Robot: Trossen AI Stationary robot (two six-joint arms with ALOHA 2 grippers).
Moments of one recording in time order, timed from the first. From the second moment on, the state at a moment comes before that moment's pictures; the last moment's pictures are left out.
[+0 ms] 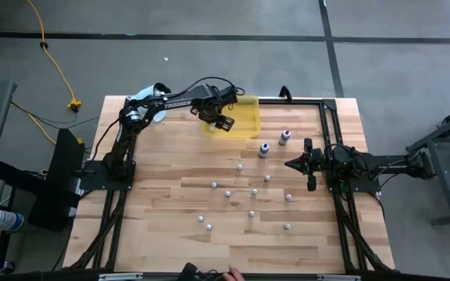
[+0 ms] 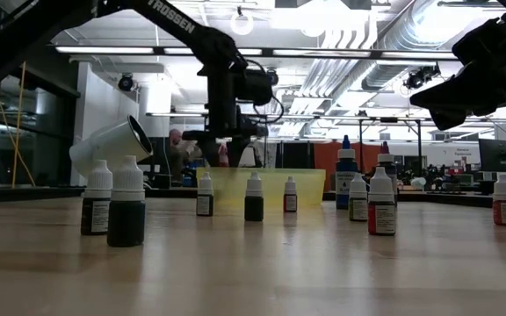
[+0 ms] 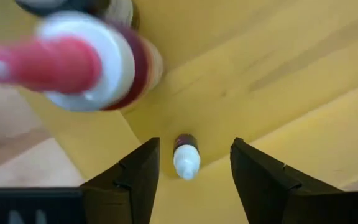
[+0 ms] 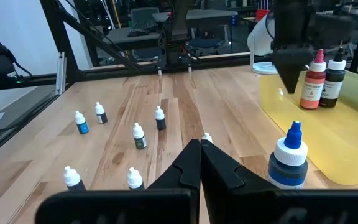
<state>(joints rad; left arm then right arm) 0.49 2.13 1.81 -1.06 -0.11 -0.56 -0.03 0.16 0.01 0.03 0.01 0.10</state>
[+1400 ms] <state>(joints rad) -0.02 1.82 1.90 -1.57 -0.11 -0.91 -0.03 0.16 0.01 0.03 0.01 0.10</state>
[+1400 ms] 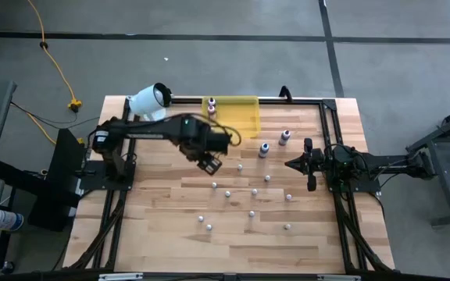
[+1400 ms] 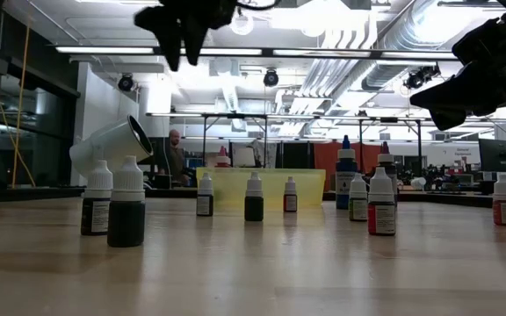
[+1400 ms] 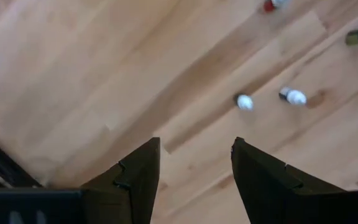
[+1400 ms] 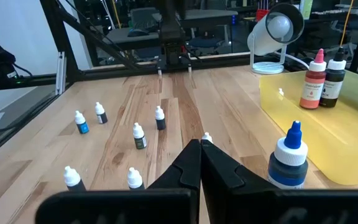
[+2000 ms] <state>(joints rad) -0.35 1.72 1.59 -1.39 -0.16 -1.45 -0.03 0.16 0.01 0.03 0.01 0.10</state>
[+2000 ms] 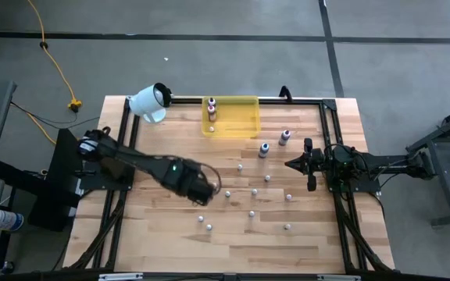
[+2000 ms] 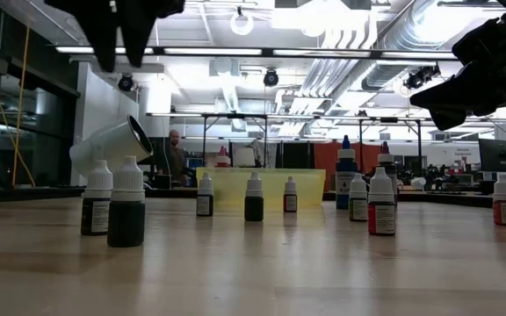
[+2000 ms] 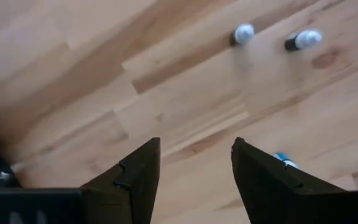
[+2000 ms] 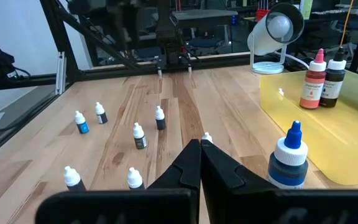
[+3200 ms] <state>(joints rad) -0.46 1.87 1.35 -0.78 -0.03 -1.87 -0.03 0.16 0.01 0.03 0.01 0.10</state>
